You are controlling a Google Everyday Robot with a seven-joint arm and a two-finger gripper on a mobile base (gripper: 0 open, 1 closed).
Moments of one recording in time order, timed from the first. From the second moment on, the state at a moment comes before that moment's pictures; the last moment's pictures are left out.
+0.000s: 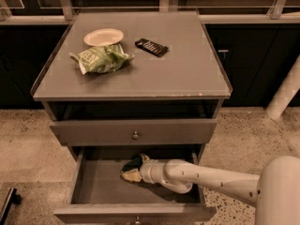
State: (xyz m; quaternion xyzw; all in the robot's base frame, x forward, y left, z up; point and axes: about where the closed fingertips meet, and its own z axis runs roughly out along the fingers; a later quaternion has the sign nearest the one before) arm 0.581 0.059 0.362 -0.37 0.79 0.27 0.40
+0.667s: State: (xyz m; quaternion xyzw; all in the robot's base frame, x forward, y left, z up) arm 0.581 0.060 0.362 -0.37 0.79 0.27 0.40
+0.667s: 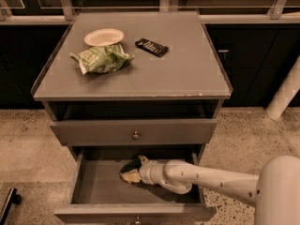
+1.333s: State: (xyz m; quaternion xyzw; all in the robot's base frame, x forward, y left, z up) arm 0.575 0.064 0.371 -0.38 0.78 0.29 0.39
